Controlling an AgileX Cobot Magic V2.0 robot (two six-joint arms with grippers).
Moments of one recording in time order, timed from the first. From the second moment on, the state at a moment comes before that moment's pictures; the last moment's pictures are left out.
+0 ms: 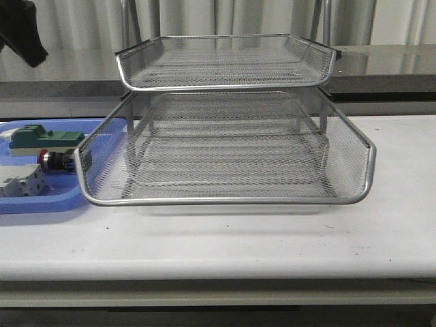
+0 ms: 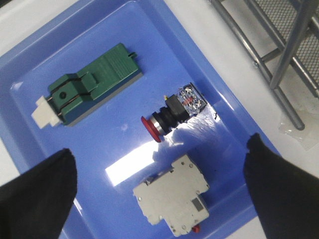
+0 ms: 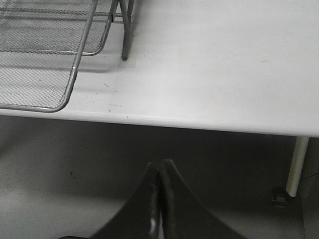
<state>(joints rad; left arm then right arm) -0.01 1.89 -1.79 -0.16 1.08 0.62 0.09 0.43 -0.72 0.01 1.05 0.07</state>
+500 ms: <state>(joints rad) -0.03 2.24 -2.02 -0.18 1.20 0.90 0.09 0.43 -0.72 0.01 1.05 0.07</state>
